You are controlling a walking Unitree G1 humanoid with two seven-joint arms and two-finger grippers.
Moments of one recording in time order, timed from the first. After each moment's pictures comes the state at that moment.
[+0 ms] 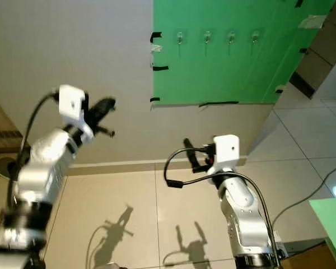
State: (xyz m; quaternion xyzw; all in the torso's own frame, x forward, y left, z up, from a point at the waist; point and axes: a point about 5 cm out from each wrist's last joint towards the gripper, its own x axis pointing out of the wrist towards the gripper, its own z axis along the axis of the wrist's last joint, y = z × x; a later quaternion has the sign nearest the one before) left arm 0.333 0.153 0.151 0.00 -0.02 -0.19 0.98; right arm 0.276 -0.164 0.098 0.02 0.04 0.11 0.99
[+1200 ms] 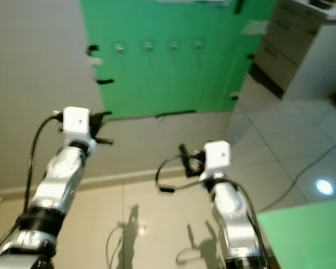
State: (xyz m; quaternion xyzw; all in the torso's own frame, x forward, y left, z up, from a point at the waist) left arm 0.339 0.156 0.114 0.03 0.01 -0.04 1.00; right arm 0.275 -0.145 0.085 0.00 0.04 0.12 0.99
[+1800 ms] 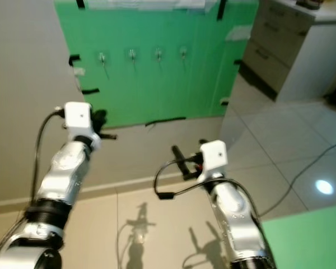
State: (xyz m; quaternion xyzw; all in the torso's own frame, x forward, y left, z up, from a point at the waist) left arm 0.349 0.130 0.121 -0.01 0.02 -0.07 1.00; right arm 0.269 -0.152 0.087 0.00 0.04 0.16 0.99
